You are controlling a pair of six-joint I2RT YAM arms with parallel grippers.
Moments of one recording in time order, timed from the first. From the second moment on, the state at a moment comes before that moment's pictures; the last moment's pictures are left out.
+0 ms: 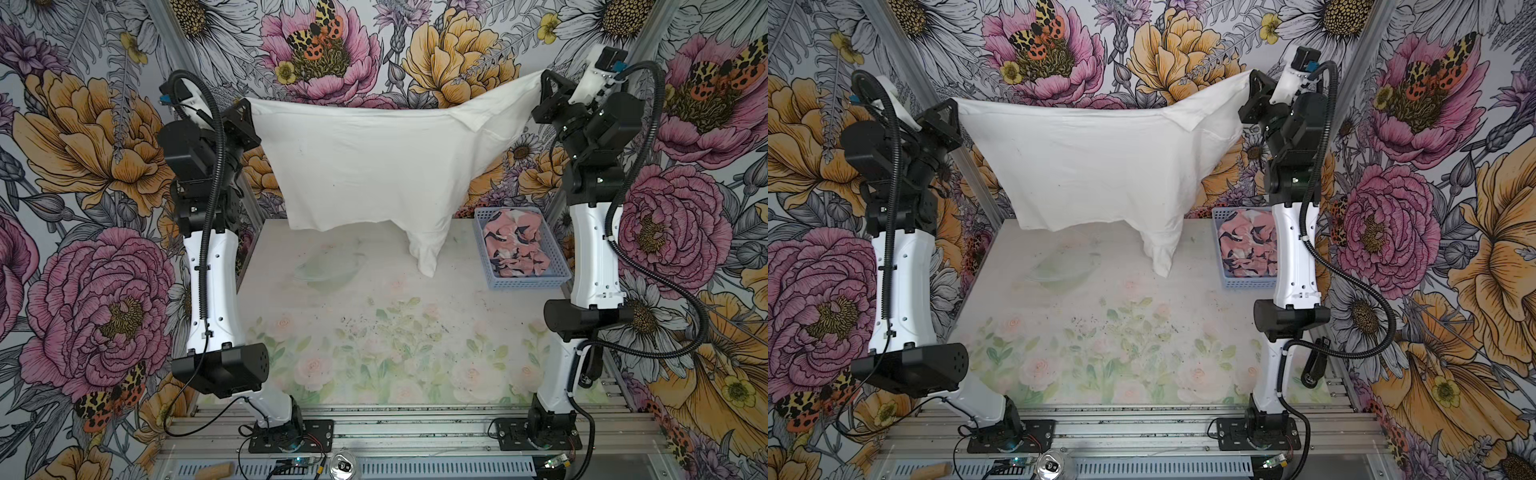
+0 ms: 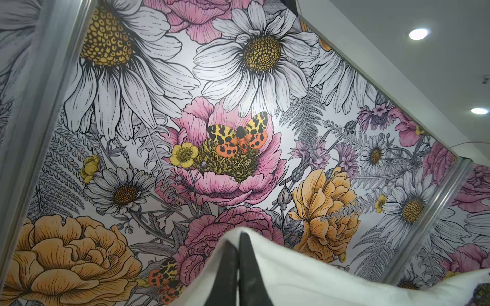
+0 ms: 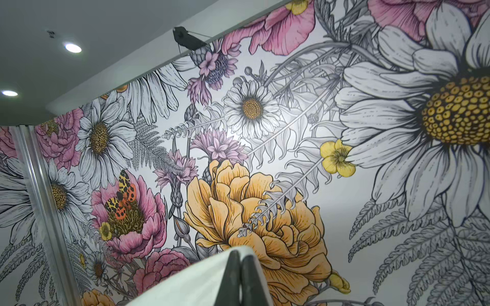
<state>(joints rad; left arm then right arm) 0.20 1.62 2.12 -0.14 0.33 -0.59 -0.01 2.06 2.82 -0.34 -0.25 0.29</state>
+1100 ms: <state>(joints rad) 0.24 0.55 0.68 -0.55 0.33 -0.63 -0.02 0.60 0.67 -0.54 -0.49 0.47</state>
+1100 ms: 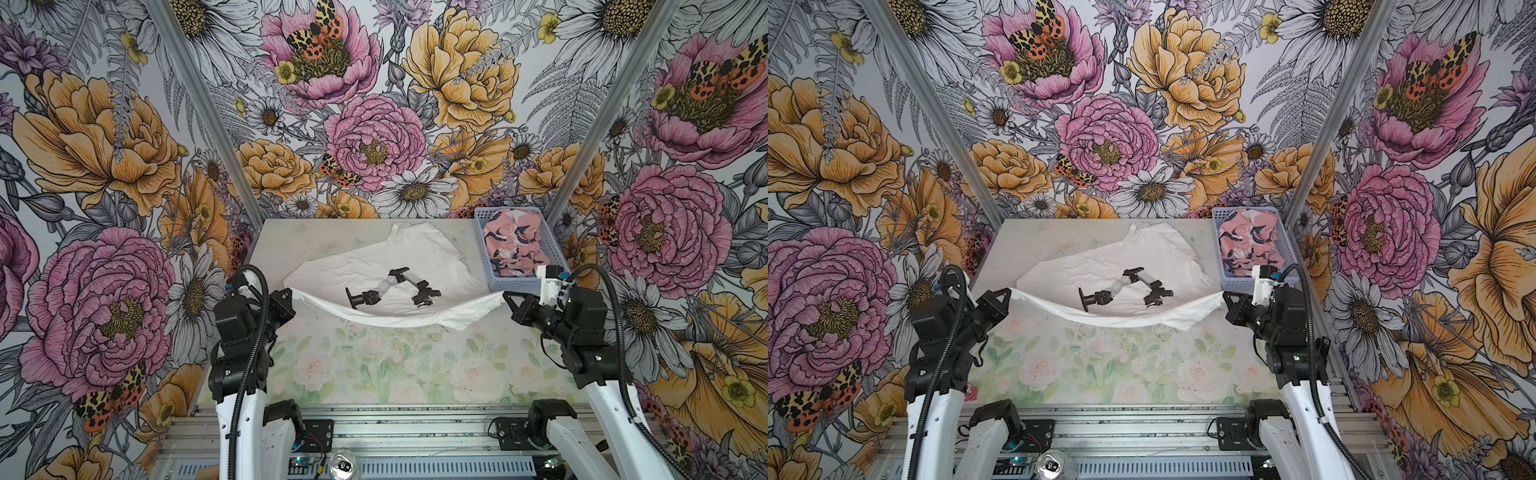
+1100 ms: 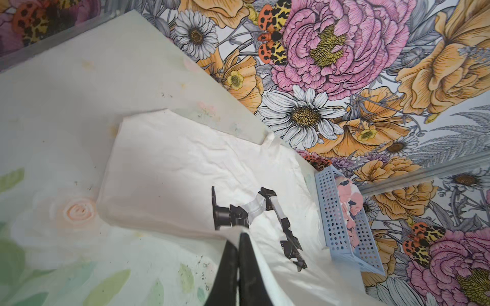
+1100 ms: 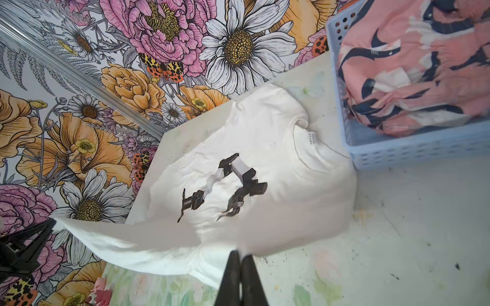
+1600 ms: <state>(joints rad) -0.09 0.27 0.66 -1.09 -0.14 -1.02 0.00 0.40 0.68 -1.02 -0.47 0.58</state>
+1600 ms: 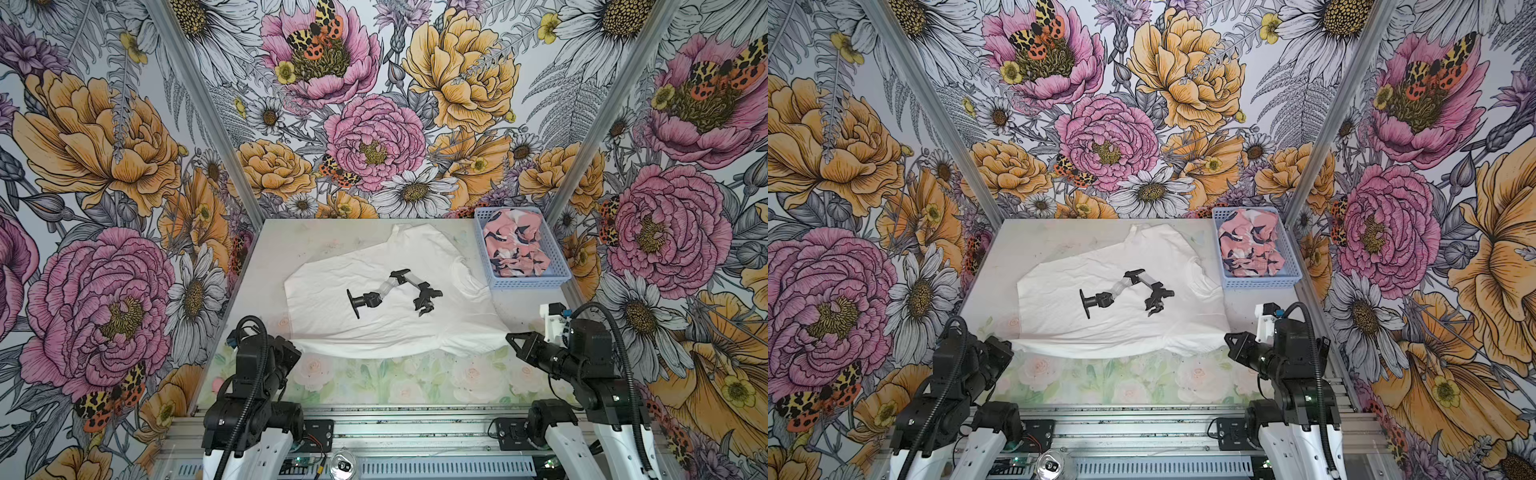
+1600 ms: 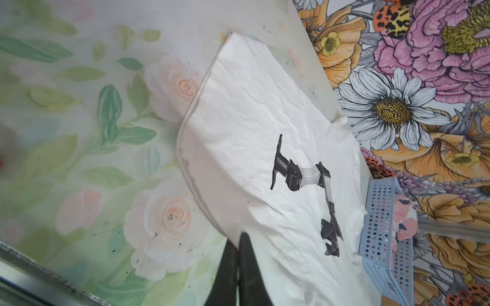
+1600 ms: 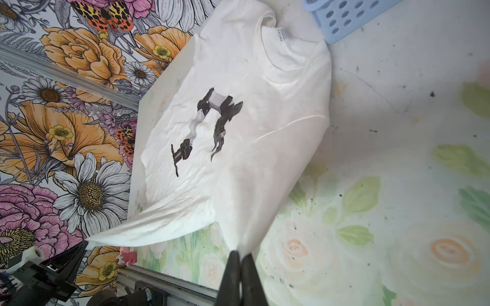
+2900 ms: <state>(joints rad) 0.03 0.47 0.66 -1.21 -0.27 -1.13 0.13 1.00 0.92 -0.94 -0.32 0.51</state>
